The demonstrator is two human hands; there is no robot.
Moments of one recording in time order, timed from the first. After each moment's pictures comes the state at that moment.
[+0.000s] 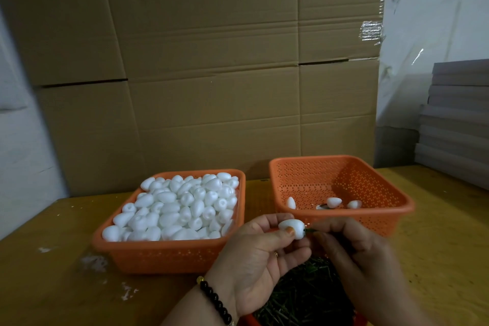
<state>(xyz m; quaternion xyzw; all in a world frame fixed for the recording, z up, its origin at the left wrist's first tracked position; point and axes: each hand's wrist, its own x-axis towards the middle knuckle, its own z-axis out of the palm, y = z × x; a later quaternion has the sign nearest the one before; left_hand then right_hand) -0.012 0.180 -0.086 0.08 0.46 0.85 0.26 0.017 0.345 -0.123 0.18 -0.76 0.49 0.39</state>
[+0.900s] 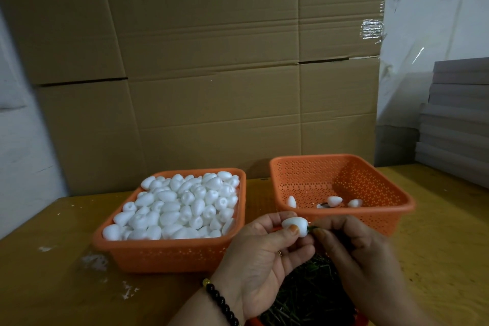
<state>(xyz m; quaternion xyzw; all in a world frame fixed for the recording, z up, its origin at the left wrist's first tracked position) -0.010 0.185 -0.089 0.08 0.46 0.85 0.24 0.017 0.343 -0.122 0.16 -0.77 0.47 0.39</state>
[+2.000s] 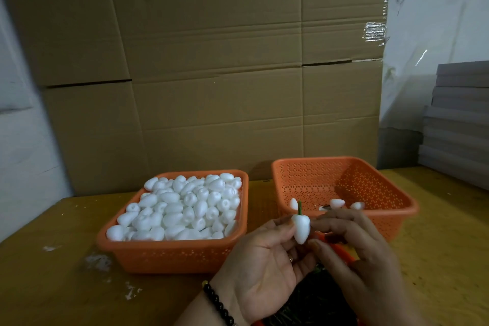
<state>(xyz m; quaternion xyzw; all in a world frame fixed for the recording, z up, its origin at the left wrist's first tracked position) -0.007 0.182 -0.090 0.09 0.38 0.87 0.31 0.018 0.339 -0.120 0.22 -0.76 0.42 0.45</state>
